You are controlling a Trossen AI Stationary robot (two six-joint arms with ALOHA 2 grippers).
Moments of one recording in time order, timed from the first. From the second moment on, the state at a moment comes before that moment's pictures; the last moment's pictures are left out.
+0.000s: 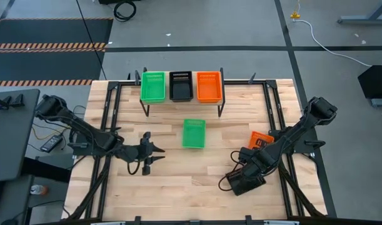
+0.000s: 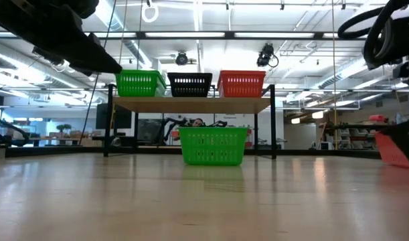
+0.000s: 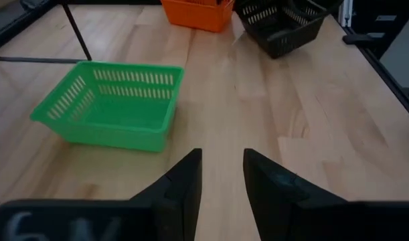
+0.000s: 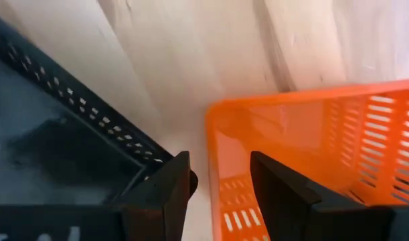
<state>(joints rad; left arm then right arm) -0.51 1.11 0.44 0.17 -0.51 -0.28 0.64 1.49 0.88 -1.08 0.14 1.10</state>
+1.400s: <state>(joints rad) -0.53 1.11 0.44 0.18 -0.56 -0.28 0.53 1.49 1.17 -1.38 0.31 0.87</state>
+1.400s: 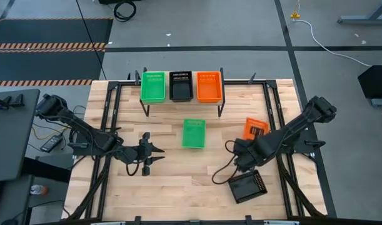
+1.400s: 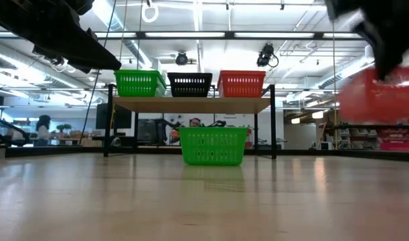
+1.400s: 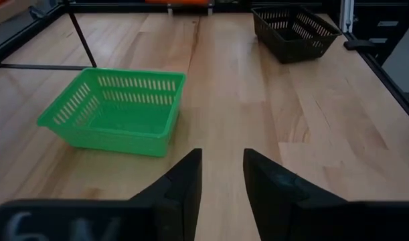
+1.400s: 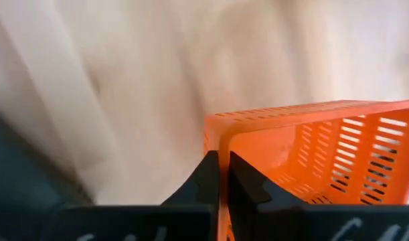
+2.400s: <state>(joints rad) -0.48 1.11 0.44 0.25 -0.58 -0.28 0.00 1.49 1.56 -1.01 0.58 -0.21</state>
